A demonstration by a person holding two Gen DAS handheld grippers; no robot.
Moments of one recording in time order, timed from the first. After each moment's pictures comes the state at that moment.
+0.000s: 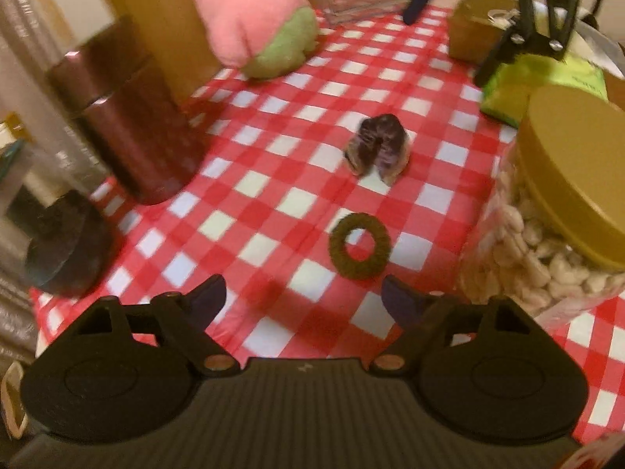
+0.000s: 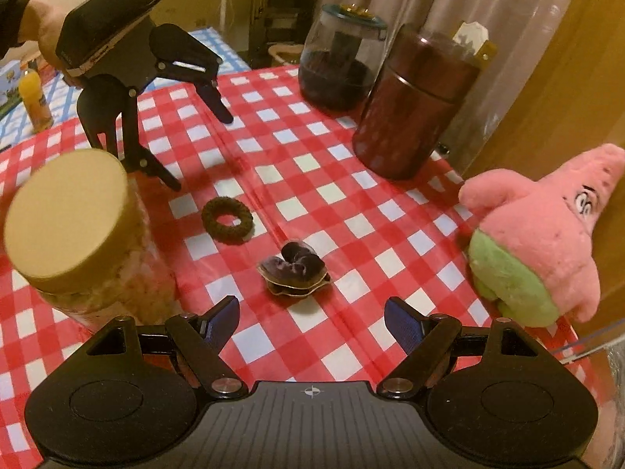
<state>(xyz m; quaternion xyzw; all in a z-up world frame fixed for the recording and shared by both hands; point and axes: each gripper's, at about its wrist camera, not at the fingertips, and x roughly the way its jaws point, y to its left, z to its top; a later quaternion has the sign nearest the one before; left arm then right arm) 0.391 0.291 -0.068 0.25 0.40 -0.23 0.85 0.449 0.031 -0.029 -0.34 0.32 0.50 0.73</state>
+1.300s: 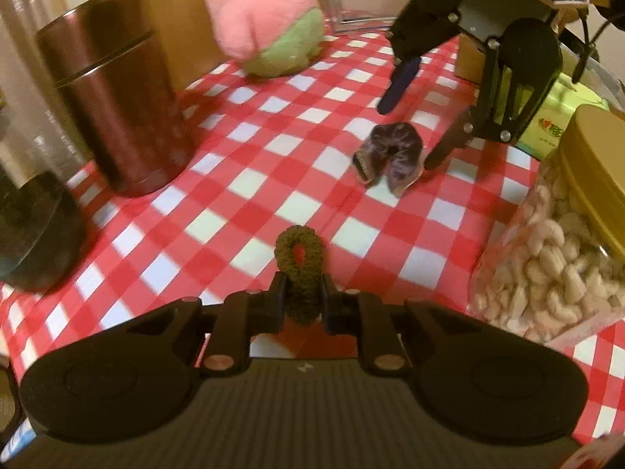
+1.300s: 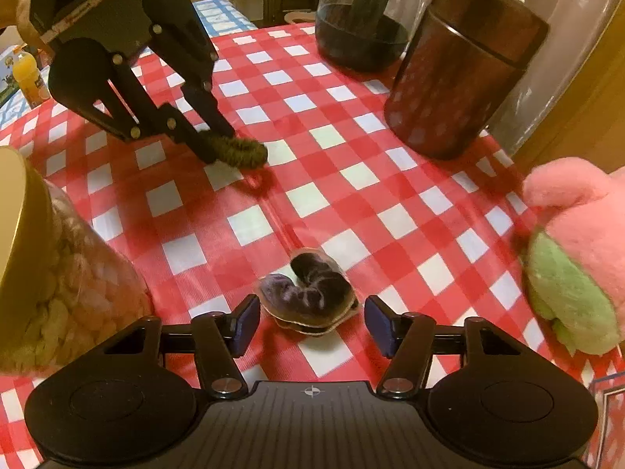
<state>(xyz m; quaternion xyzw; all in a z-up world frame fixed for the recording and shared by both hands) 0.420 0.298 -0.093 0.19 0.40 -0.28 0.85 0.470 0.091 -0.081 -0.35 0.37 0.51 0.69</state>
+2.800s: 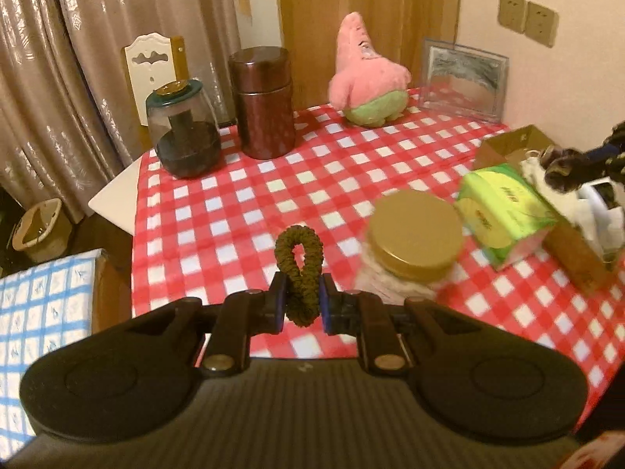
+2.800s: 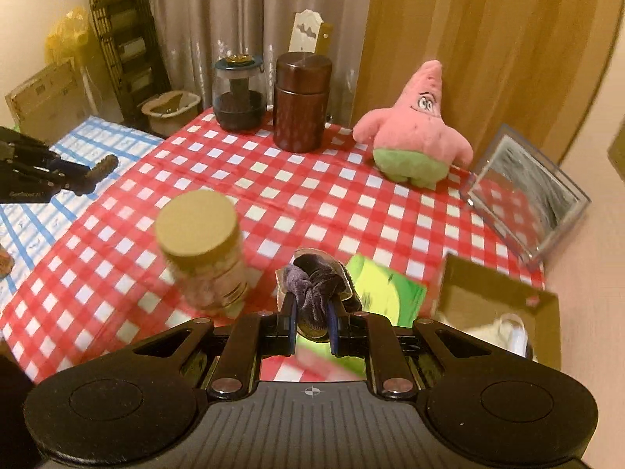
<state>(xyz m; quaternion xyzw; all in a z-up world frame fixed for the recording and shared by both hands) 0.221 0.265 0.061 0.05 0.40 -0.03 0.91 0.262 -0.074 0.087 -0.15 0.39 0.31 0.85</state>
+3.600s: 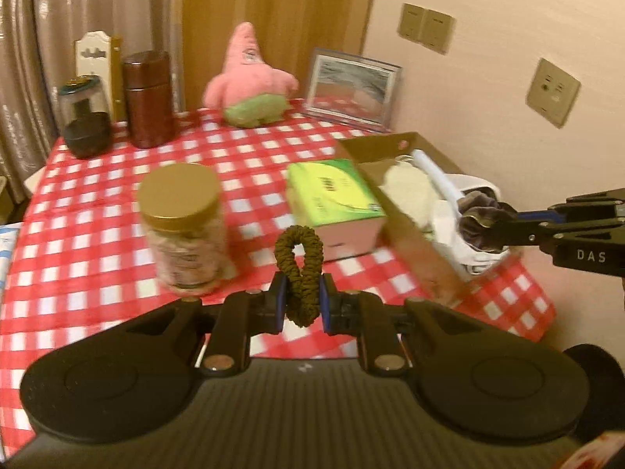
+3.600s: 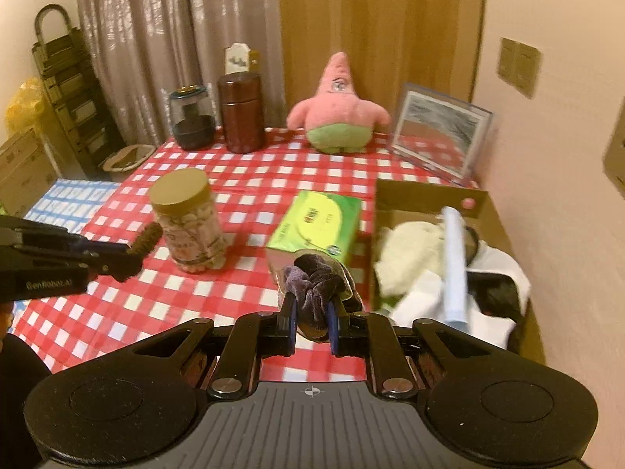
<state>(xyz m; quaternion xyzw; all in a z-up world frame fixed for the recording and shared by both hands) 0.131 0.084 0.060 -0.03 0.38 -0.08 0.92 0.153 -0.189 0.077 -0.05 0.37 0.24 0.90</state>
